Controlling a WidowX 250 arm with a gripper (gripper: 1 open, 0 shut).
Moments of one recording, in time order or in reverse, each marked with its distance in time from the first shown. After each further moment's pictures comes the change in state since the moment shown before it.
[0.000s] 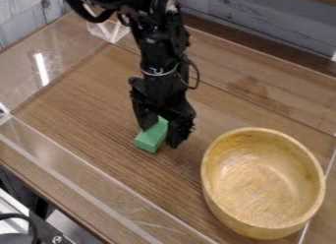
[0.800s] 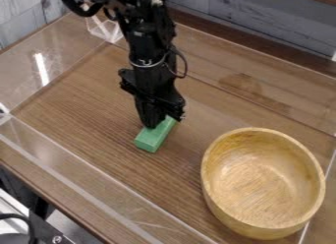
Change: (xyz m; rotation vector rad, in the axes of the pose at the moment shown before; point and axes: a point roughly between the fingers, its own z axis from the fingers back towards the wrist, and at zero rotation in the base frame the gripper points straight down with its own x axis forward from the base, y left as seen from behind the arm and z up) arm 0.003 0.002 -0.004 -0.012 -0.019 0.021
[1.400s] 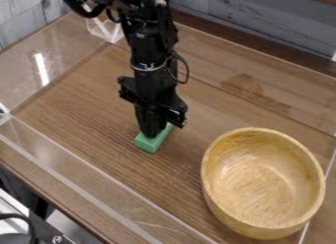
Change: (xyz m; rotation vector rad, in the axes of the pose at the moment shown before) arm -0.012 -0.011 0.004 -0.033 0.086 0.035
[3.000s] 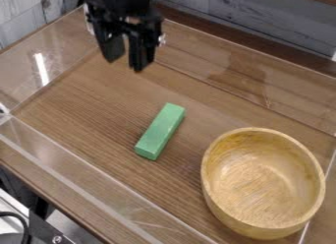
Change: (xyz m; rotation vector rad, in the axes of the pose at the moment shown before) arm -0.005 0.040 0.099 0.024 -0.047 0.060
